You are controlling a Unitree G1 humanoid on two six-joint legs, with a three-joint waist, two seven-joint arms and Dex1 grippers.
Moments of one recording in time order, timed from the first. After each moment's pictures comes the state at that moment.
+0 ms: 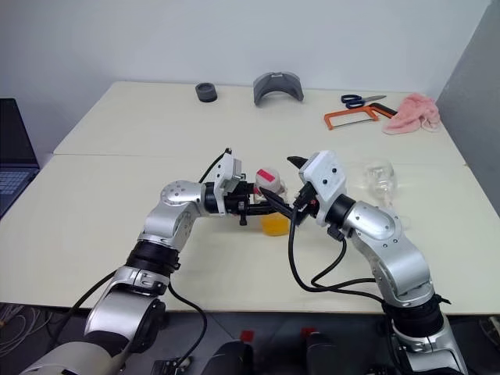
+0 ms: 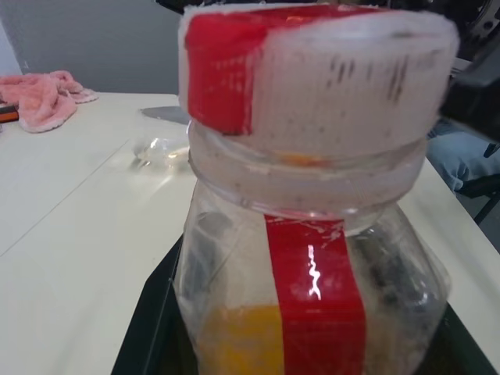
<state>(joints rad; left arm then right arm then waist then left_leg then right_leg) -0.78 0.31 -0.11 0.48 -0.29 0.08 -1.30 -0.46 -0.39 0.14 -0.50 0.32 0.59 0.50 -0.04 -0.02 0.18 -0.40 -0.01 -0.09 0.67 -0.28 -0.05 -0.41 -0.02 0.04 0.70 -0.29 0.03</state>
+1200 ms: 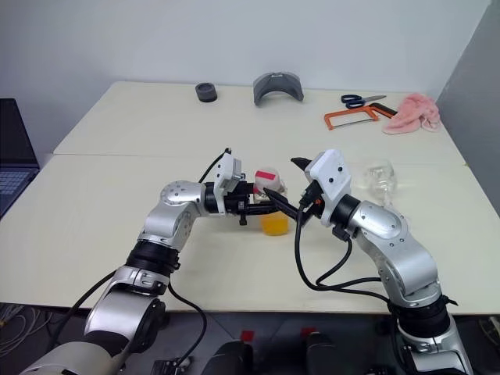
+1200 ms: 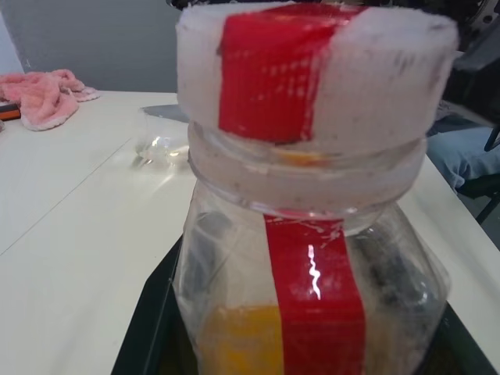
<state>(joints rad) -0.78 0.31 -0.11 0.48 -0.29 0.08 -1.30 -0.45 -0.42 0.12 -0.51 0.36 0.61 0.50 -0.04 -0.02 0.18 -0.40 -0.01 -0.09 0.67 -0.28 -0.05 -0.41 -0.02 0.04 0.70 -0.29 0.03</state>
